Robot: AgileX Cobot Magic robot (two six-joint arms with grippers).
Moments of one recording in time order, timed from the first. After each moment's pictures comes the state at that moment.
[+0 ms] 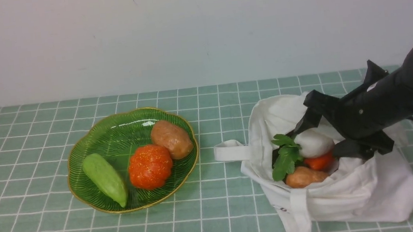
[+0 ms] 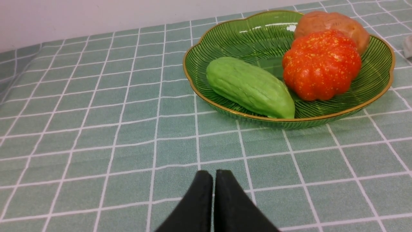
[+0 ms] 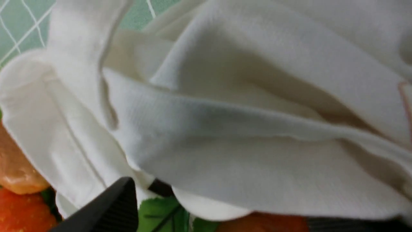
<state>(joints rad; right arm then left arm) 0.19 1.73 -1.05 0.61 0.62 0.25 -0.06 -0.01 0.03 -0.02 0.39 0.11</state>
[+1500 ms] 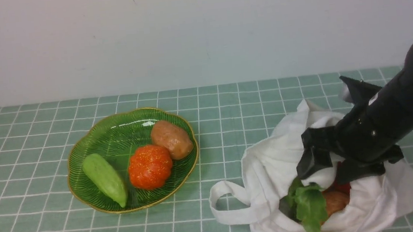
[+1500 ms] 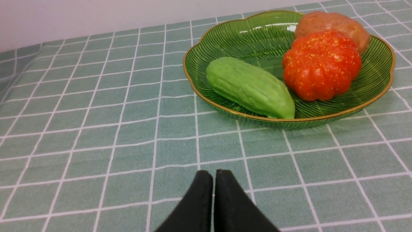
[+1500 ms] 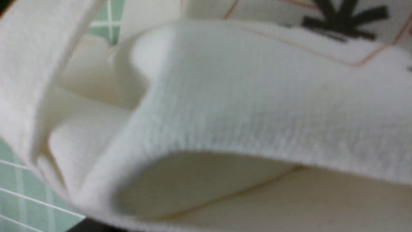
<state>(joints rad) 0.27 1.64 -1.05 0.46 0.95 -0.03 -0.06 -0.01 0.03 -0.02 0.39 0.11</state>
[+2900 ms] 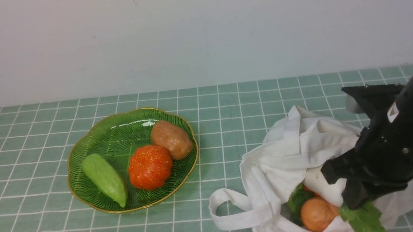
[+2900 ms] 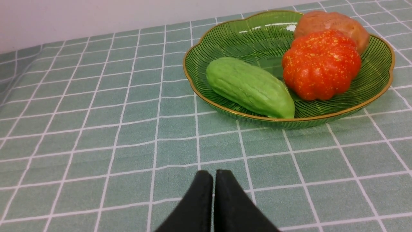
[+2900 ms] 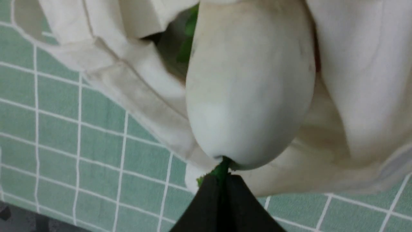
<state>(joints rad) 0.38 1.45 -1.05 0.26 1.21 0.10 -0.06 -0.01 0.03 -0.02 0.39 0.12</state>
